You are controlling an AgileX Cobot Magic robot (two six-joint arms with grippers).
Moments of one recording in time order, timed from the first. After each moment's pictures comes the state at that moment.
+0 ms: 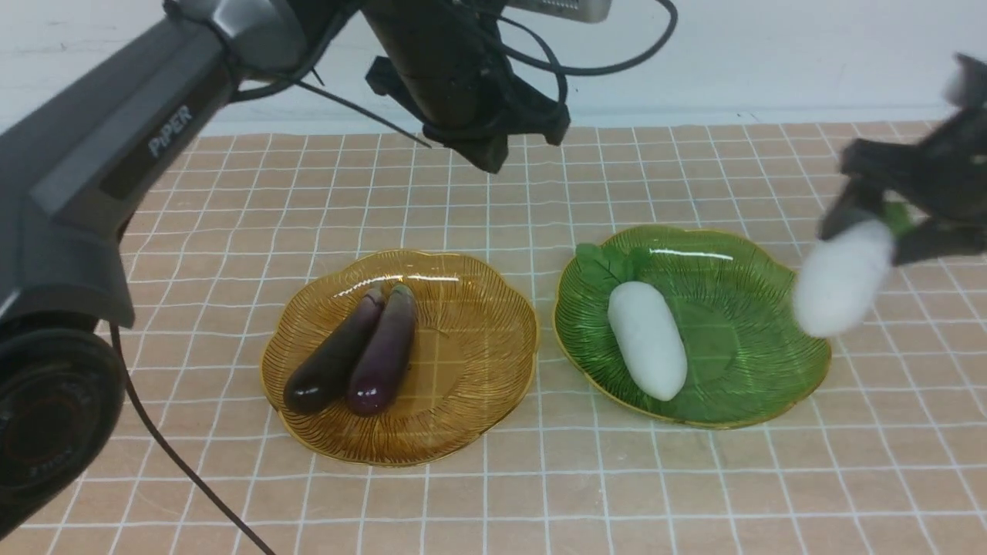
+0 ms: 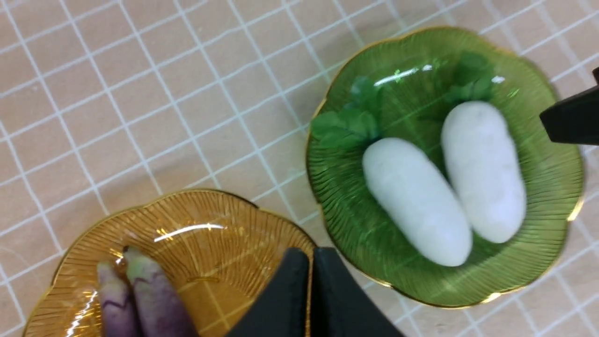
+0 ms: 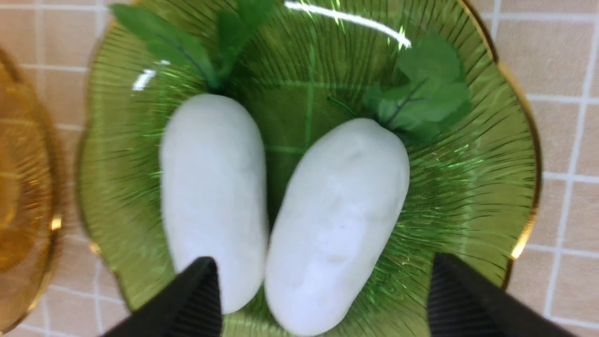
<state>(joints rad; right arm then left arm) 0.14 1.93 -1.70 0.26 1.23 0.01 -0.48 1.96 -2.21 -0.14 1.25 -0.01</state>
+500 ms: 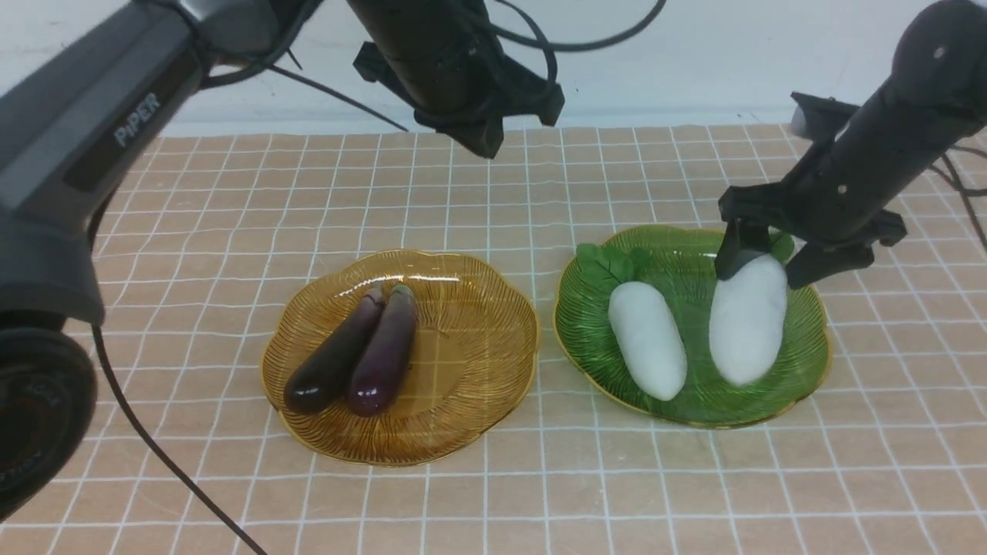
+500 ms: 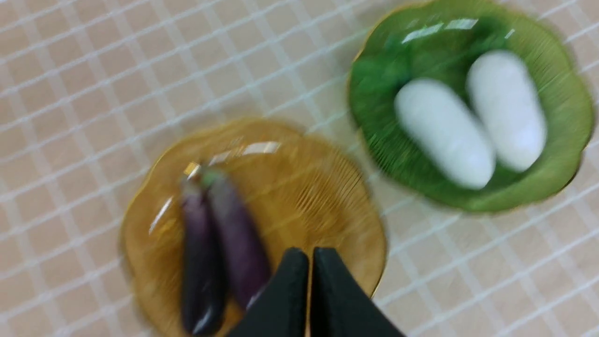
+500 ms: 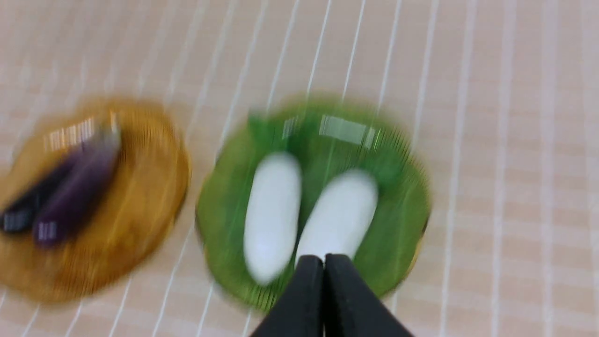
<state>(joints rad) 0.15 1.11 -1.30 0.18 1.11 -0.01 -0.48 1.59 -1.86 -0.03 1.25 -0.03</state>
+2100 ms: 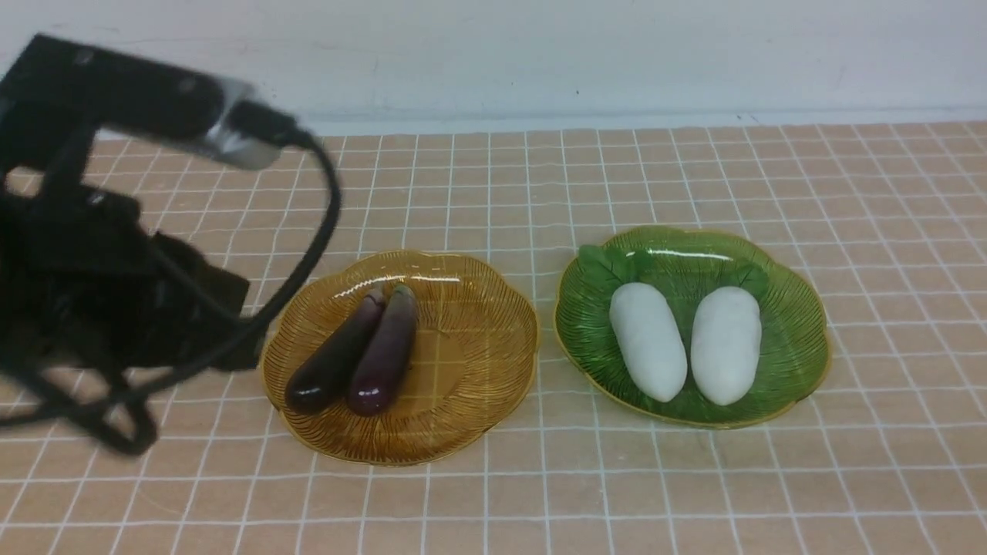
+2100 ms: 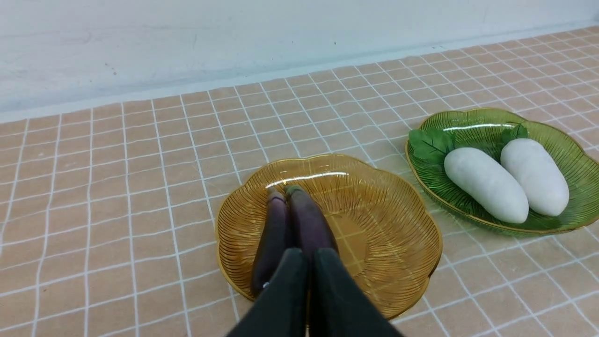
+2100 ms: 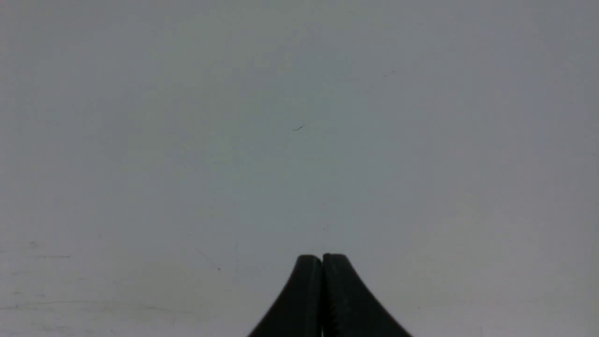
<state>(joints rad) 0.15 -0.01 -0.24 0.12 0.07 -0.01 -0.48 0.42 -0.66 0.18 0.65 -0.25</state>
